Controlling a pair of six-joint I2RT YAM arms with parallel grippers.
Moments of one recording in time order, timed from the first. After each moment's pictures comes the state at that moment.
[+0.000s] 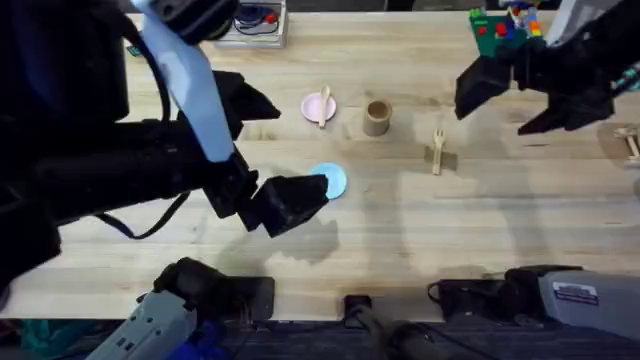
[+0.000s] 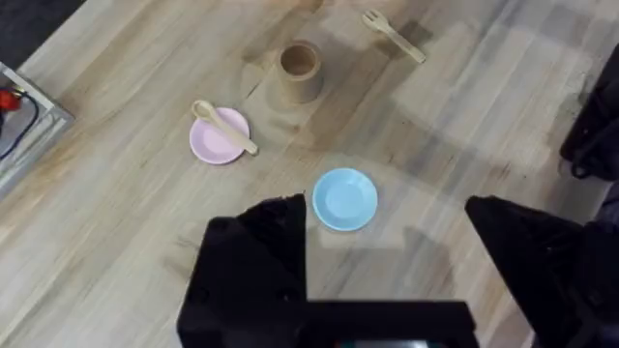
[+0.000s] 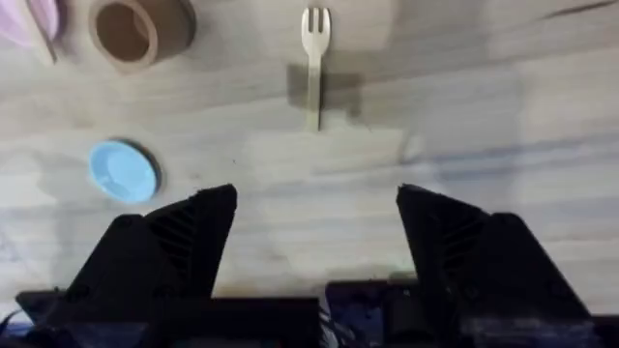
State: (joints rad) left arm -0.39 0.73 1.00 -1.01 0.41 0.40; right arm 0.06 1.44 1.42 -1.40 -0.09 0.32
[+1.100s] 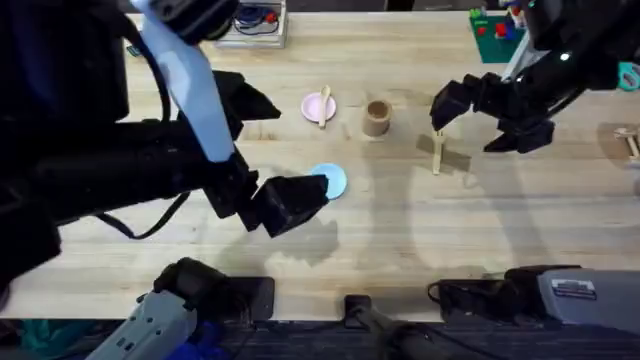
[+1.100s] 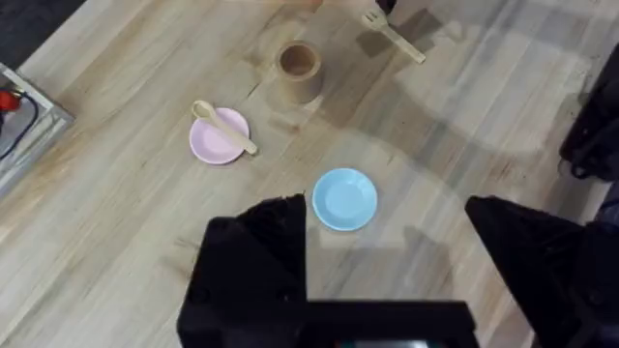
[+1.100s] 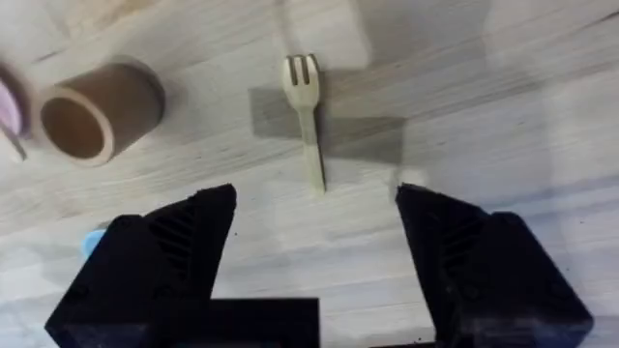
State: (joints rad) left arm -0.39 0.73 1.00 -1.01 0.41 0.40; right arm 0.06 1.49 1.15 -1.06 -0.09 0.49
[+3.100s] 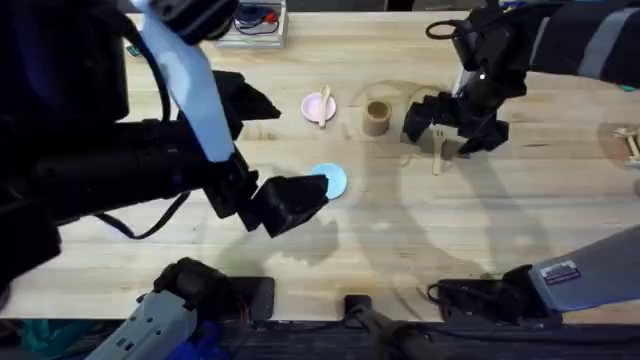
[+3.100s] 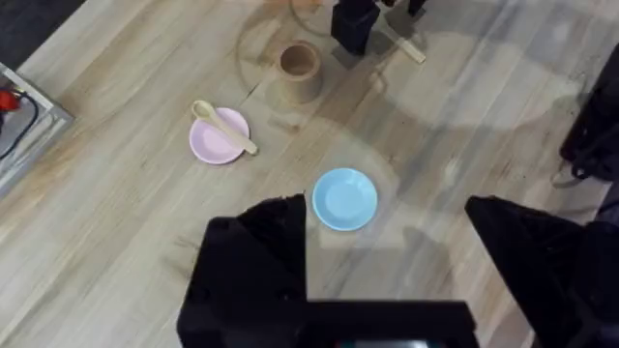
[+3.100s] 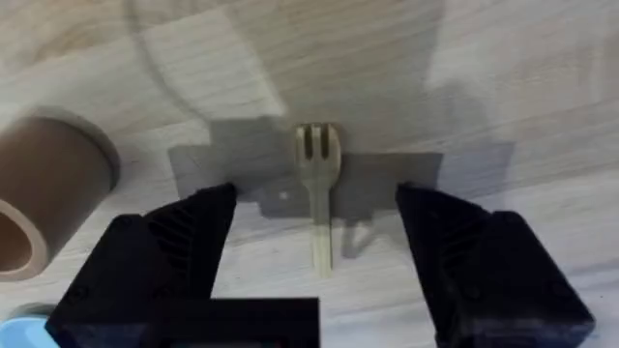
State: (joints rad) left arm -0.39 0.73 1.00 -1.01 0.41 0.40; right arm 0.17 1.76 1.15 -0.90 0.03 0.49
